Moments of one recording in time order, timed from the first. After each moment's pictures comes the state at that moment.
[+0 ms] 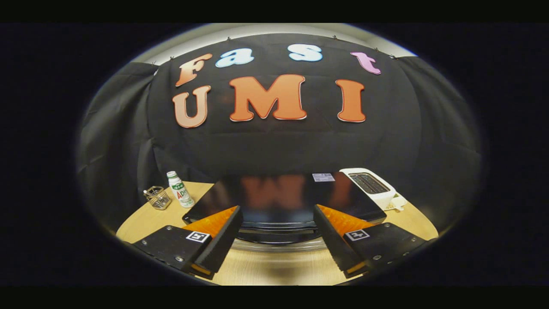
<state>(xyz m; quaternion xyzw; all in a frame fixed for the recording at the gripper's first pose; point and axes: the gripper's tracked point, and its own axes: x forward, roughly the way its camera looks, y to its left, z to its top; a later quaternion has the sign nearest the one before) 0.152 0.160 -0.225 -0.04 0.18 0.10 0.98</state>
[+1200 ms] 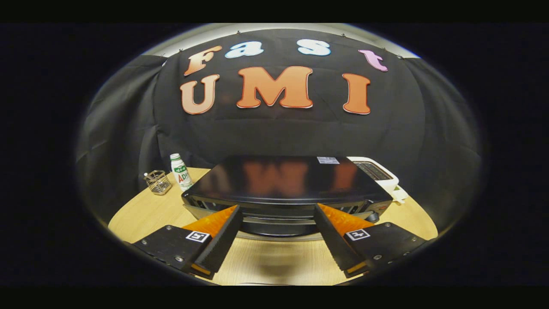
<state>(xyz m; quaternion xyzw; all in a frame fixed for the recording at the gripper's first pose) 0.109 0.155 -0.251 -0.06 0.20 0.11 0.97</state>
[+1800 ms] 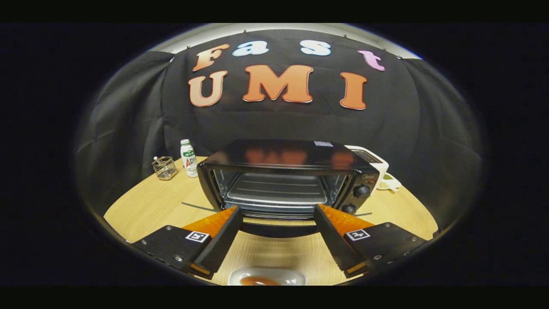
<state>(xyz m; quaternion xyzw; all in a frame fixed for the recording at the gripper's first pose) 0.037 0.138 -0.283 -0.07 0.22 0.11 0.97</state>
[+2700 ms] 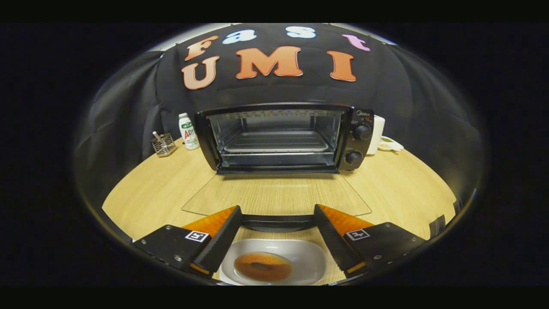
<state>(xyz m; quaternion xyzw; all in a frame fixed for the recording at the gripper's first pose) -0.015 0.119 -0.385 -0.05 0.31 0.09 0.95</state>
